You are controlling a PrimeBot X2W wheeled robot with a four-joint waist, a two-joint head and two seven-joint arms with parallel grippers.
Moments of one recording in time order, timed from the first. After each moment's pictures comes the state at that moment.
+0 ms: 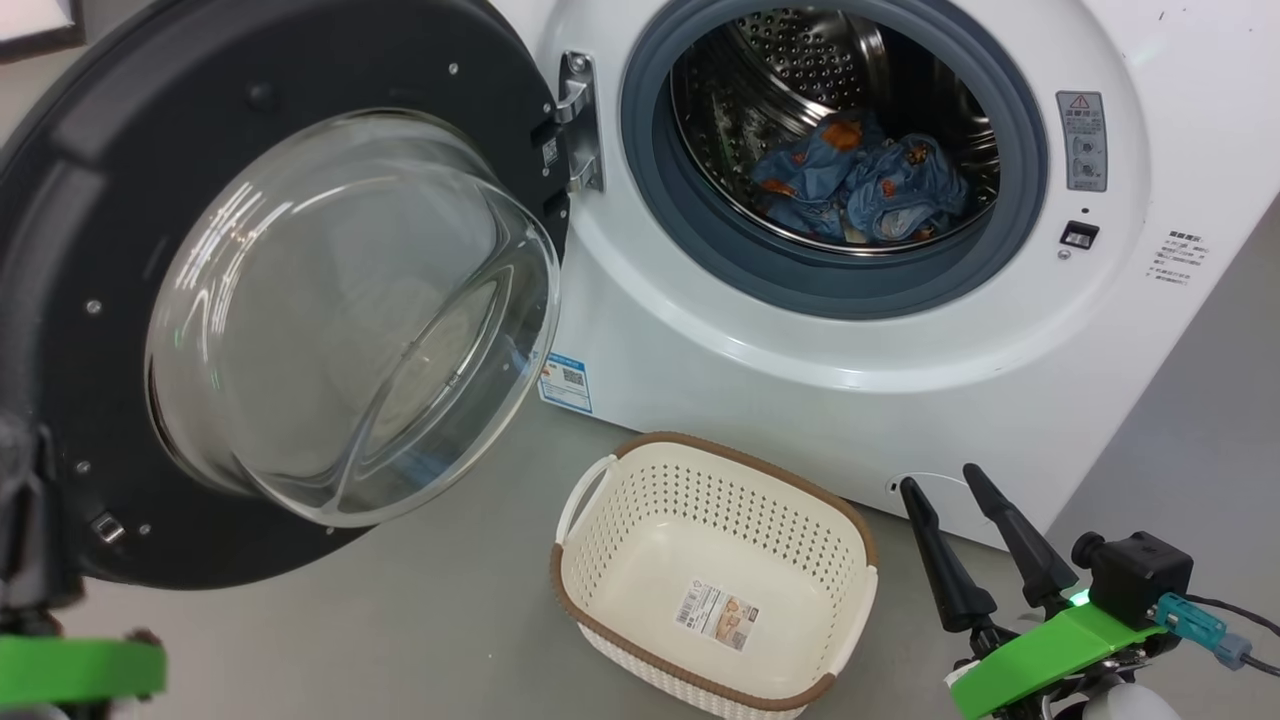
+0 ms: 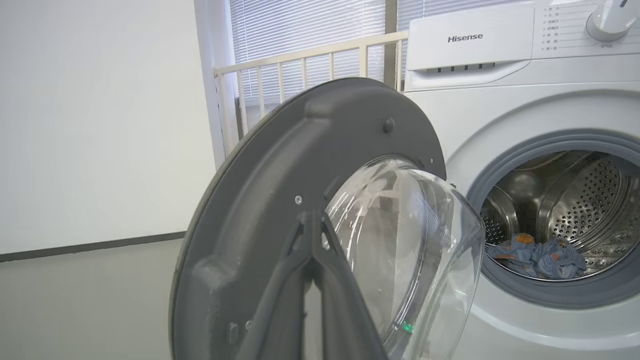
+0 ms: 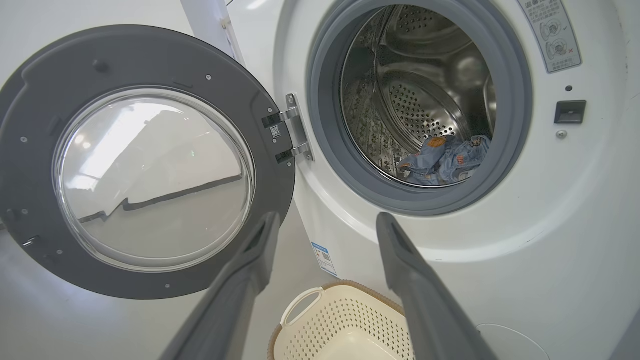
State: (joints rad) left arm -0.03 0.27 0.09 -0.11 -0.35 0.00 -0.13; right arm -0.12 -0.20 0.20 0.22 0.49 0.13 -0.26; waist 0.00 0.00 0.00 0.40
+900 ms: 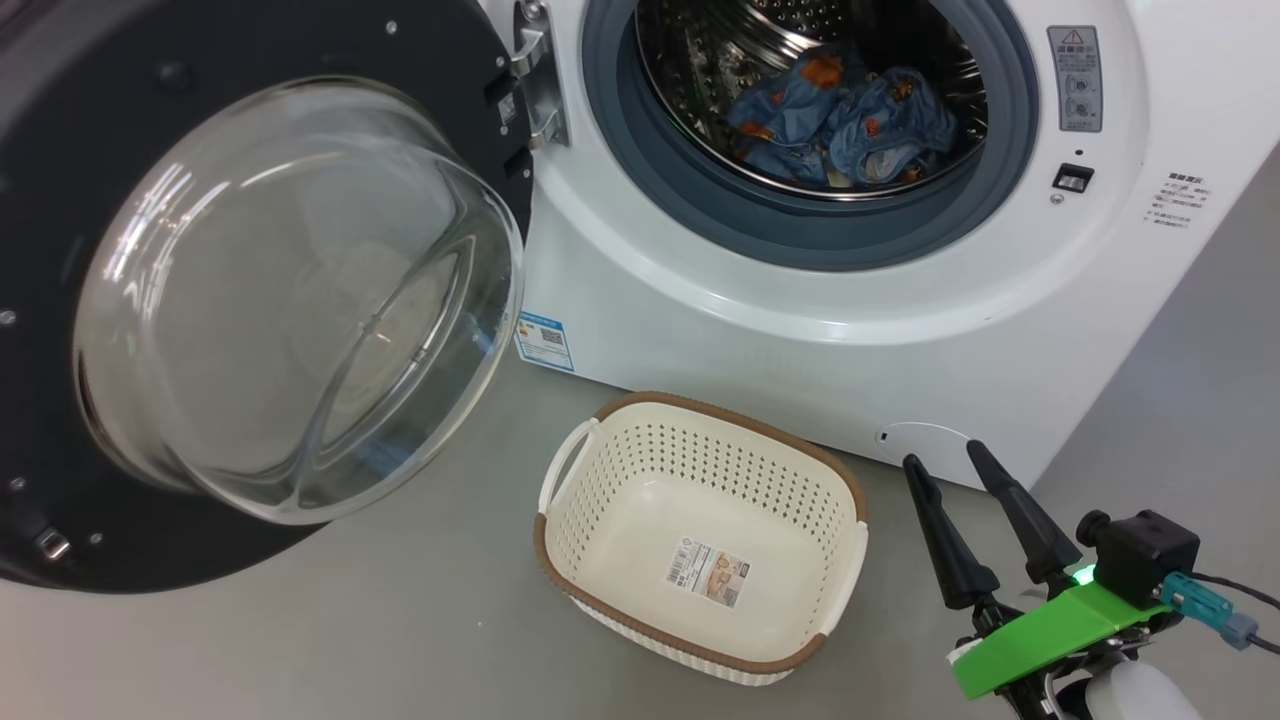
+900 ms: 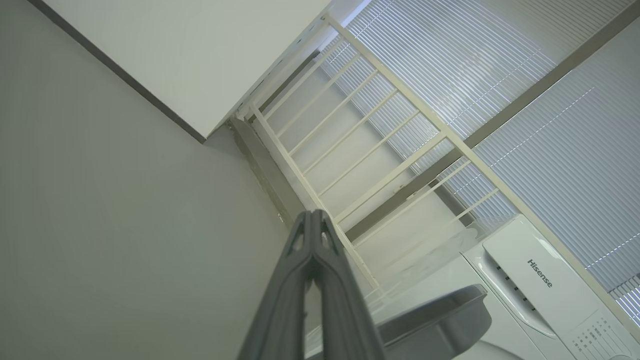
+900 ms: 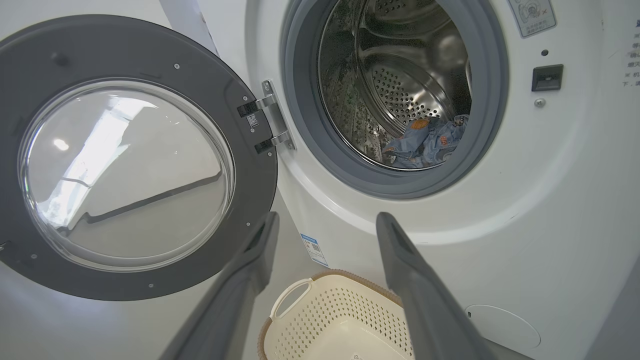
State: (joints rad) left arm -0.58 0.45 0.48 0.42 -1.10 -0.03 0.34; right arm -0.14 -0.21 0.20 0.22 0.49 0.13 -0.26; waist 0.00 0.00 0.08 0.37
